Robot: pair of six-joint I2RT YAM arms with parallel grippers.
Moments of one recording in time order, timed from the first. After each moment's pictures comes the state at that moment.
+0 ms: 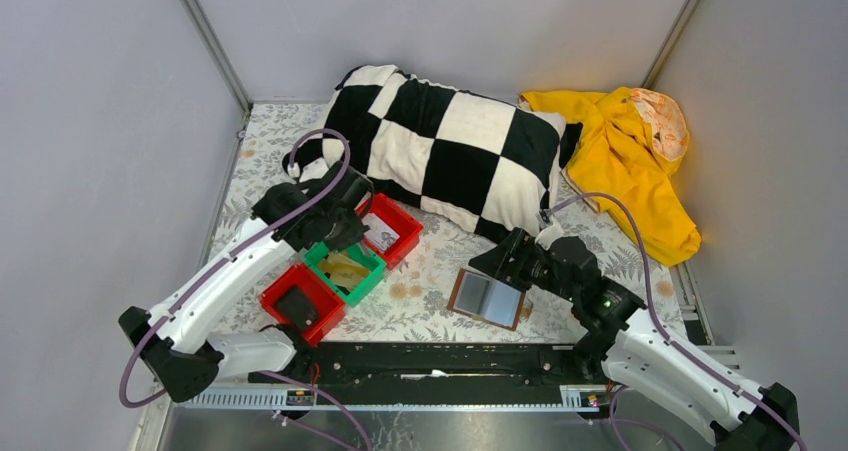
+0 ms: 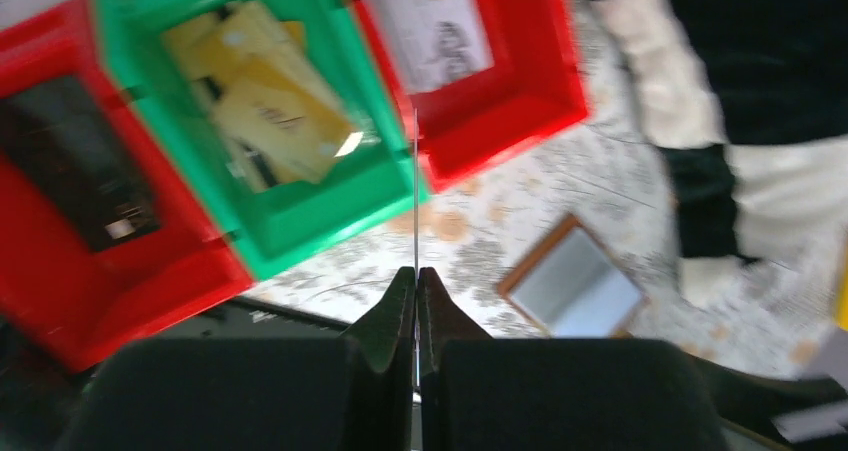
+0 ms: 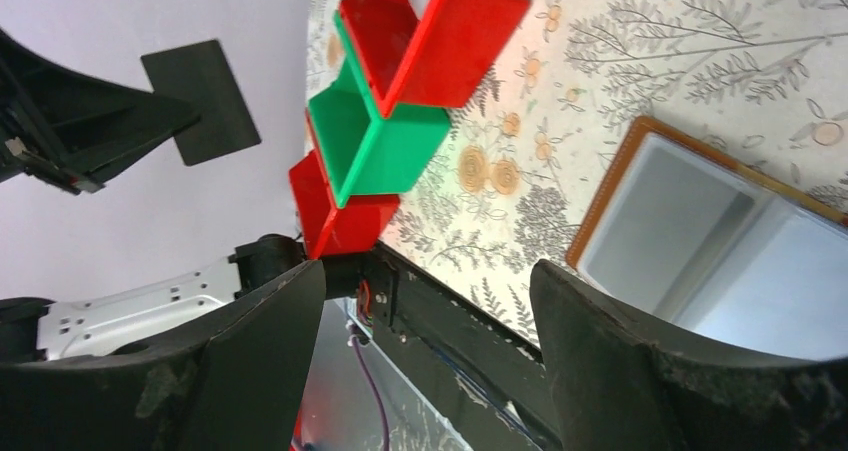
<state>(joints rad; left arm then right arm) -0.72 1.17 1.31 -1.21 -0.29 -1.16 0.72 0.62 0.40 -0.16 -0.16 1.09</state>
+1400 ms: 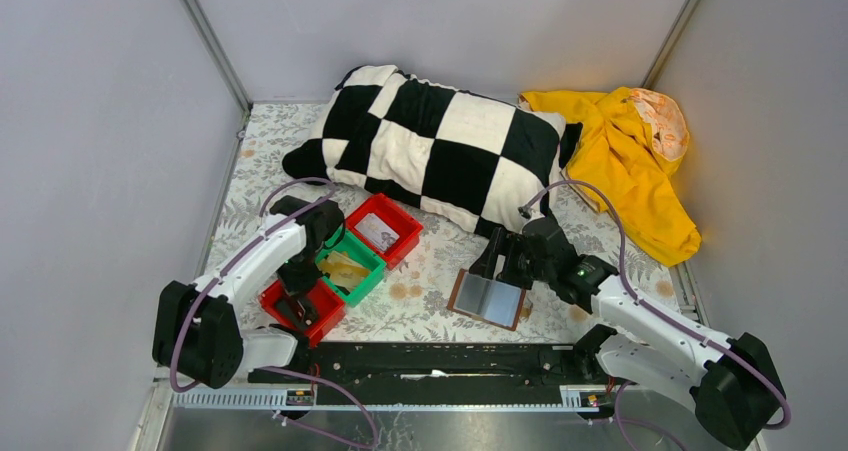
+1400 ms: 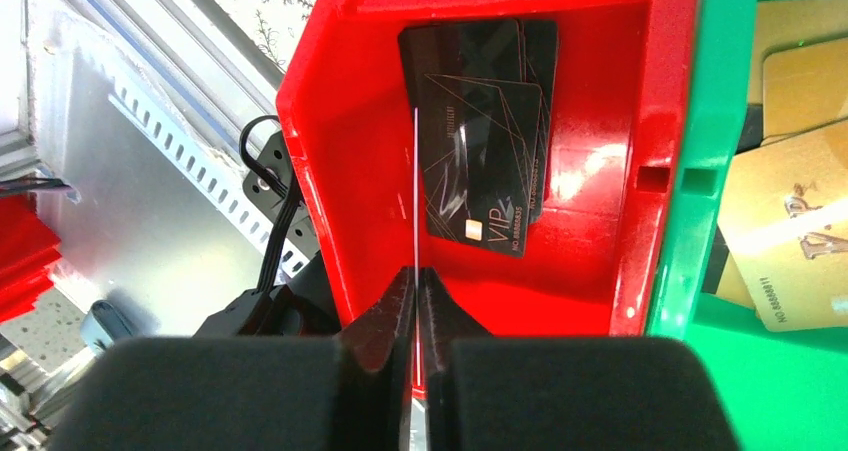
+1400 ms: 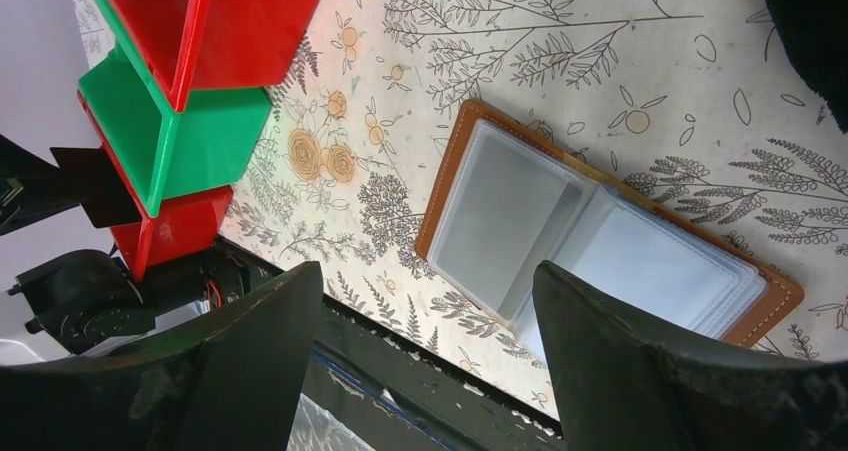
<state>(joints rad) -0.37 1.27 0.89 -1.44 -0.43 -1.10 0.67 0.94 0.51 -0.33 -0.15 0.88</state>
